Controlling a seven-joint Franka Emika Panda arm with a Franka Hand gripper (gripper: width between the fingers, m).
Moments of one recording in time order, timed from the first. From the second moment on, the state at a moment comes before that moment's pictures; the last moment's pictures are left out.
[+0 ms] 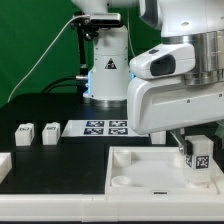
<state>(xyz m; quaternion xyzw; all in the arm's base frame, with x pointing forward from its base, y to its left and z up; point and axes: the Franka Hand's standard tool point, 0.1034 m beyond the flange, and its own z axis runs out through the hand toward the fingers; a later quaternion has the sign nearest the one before) 0.634 0.114 0.082 -0.99 -0.09 -0.03 0.06</state>
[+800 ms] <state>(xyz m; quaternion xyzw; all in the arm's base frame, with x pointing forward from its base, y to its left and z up) 0.635 0.108 0.080 -0.96 0.28 -0.02 0.06</state>
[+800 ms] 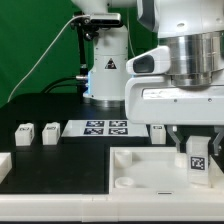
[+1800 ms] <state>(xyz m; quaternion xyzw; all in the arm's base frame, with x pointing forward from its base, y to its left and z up) 0.632 0.117 0.076 -0.93 0.36 0.00 0.07</state>
